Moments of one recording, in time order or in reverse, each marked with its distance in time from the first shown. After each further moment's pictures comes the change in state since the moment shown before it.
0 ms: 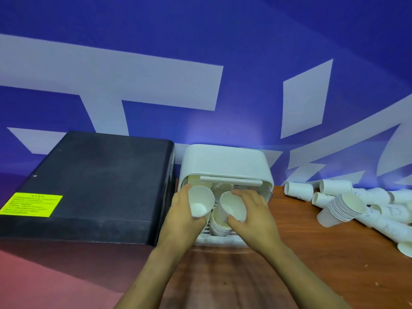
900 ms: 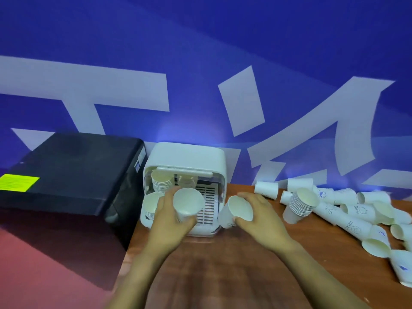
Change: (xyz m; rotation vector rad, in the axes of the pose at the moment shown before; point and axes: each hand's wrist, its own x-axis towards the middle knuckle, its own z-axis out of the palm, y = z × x) left_hand -0.073 0.073 0.087 -0.094 0.110 0.051; right_hand -0.050 0.119 -0.113 0.054 -0.115 -0.038
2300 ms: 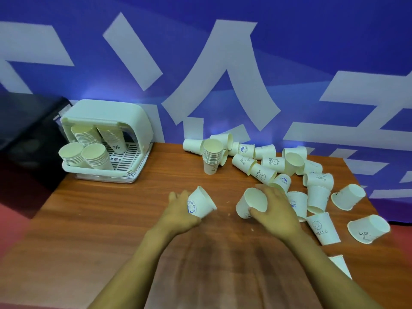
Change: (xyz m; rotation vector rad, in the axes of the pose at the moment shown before) left_hand -0.143 0.127 0.295 0.345 -0.358 -0.256; right_hand -0.175 0.284 -0.175 -0.046 -0.011 0.191
